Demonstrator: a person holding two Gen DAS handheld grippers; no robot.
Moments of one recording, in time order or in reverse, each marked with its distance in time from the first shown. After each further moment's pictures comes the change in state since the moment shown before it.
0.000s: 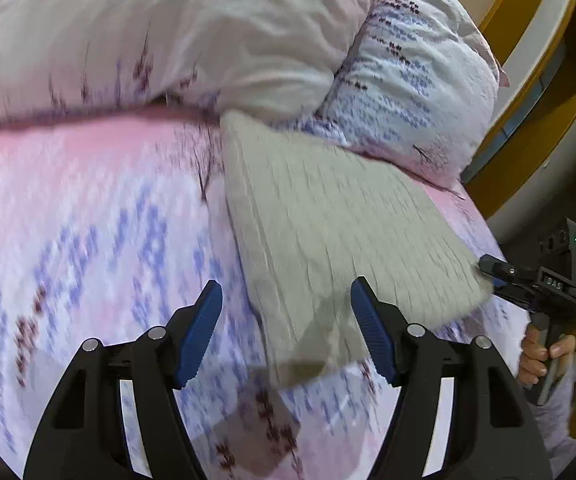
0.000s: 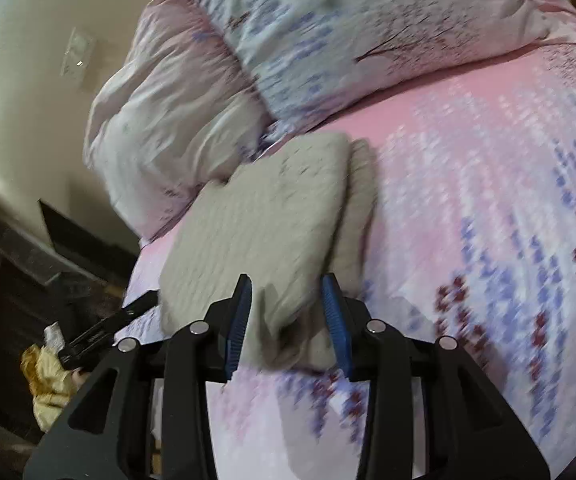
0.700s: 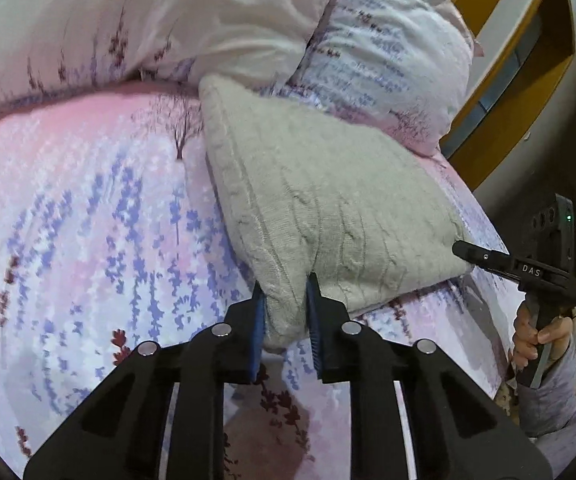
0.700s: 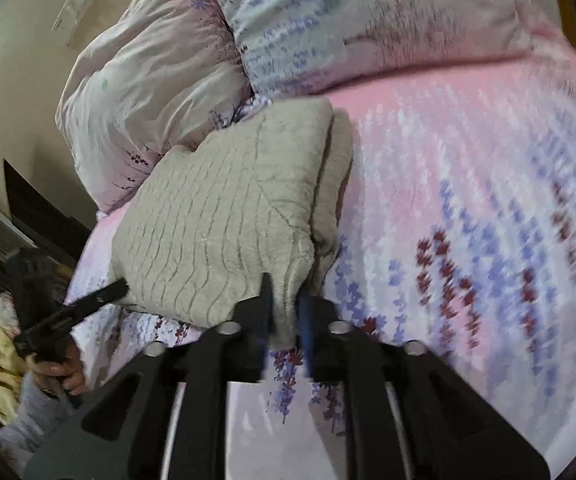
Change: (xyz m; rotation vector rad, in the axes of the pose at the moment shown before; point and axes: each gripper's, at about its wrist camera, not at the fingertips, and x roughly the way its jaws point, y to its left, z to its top) left arm 0.003 -0.009 -0.027 0.105 -0.005 -0.023; right arm -0.001 0.013 -0.036 -0.114 -0.040 -0.219
